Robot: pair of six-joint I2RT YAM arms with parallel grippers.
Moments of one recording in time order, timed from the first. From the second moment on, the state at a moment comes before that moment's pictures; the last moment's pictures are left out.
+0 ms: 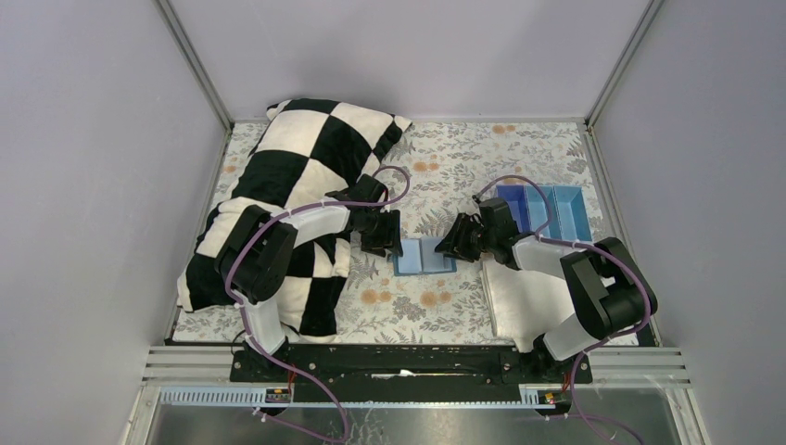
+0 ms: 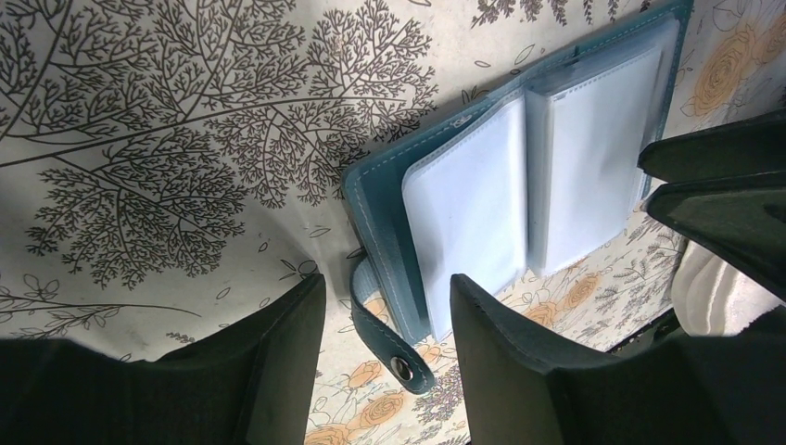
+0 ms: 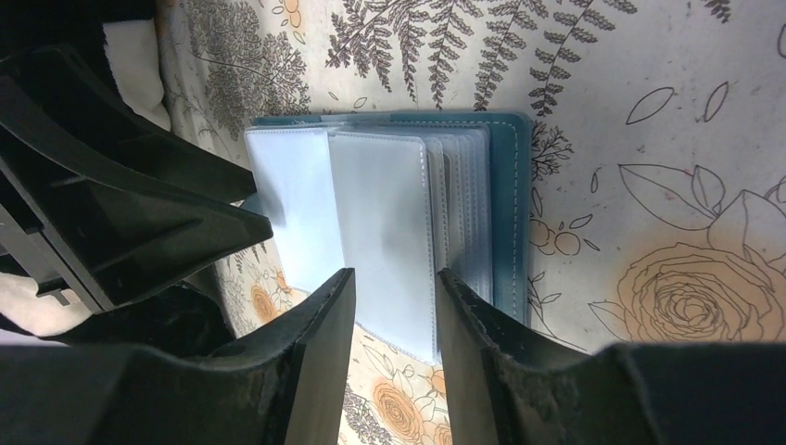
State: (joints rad) left arm -0.57 1.84 1.14 -0.43 0.34 -0.51; right arm 0.41 1.56 0.63 0.12 -0.39 0.77
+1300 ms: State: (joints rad) left arm -0.54 1.66 1.27 -0.54 0.37 -0.52; right arm 0.50 1.63 0.71 0.28 -0.54 0.85
